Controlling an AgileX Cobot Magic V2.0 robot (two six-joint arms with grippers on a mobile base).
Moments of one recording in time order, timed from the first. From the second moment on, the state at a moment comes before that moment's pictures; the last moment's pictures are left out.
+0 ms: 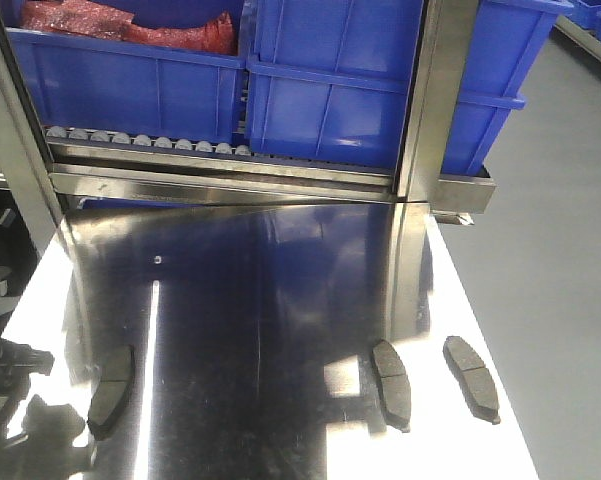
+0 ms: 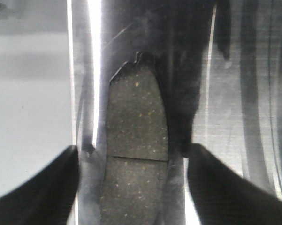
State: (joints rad) left arm 0.07 1.65 -0.88 0.07 0.69 -0.05; right arm -0.03 -0.01 0.03 0.05 0.15 -0.02
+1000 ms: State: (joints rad) left arm 0.07 1.69 -0.88 0.06 0.70 -0.05; right arm -0.03 -0.01 0.03 0.05 0.15 -0.02
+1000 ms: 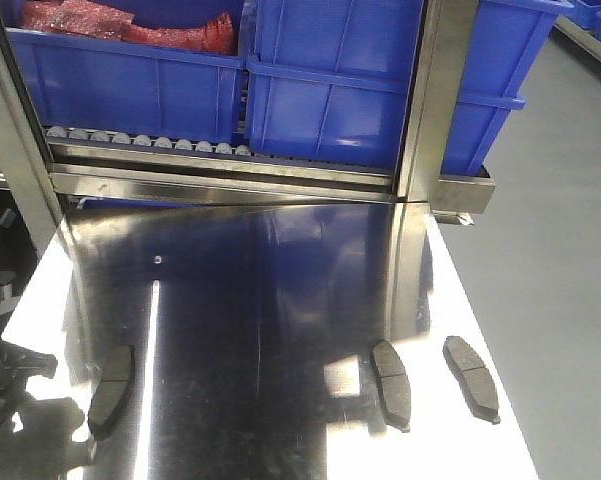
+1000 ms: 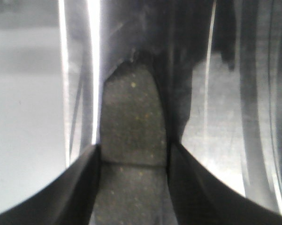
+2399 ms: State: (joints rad) left arm 0.07 1.38 -0.82 0.06 0.72 -0.05; right arm -0.03 -0.01 0.03 0.05 0.15 -0.02
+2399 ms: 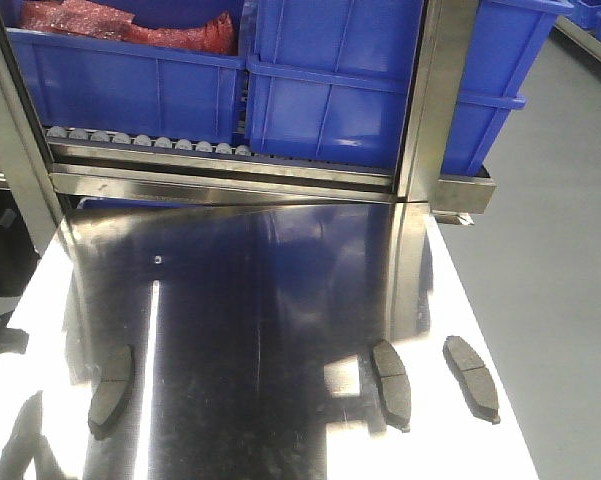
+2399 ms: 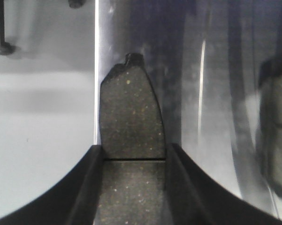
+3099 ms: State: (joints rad) left arm 0.07 0.71 -0.55 0.05 0.59 0.00; right arm -0.03 -0.01 0.03 0.05 0.15 -0.02
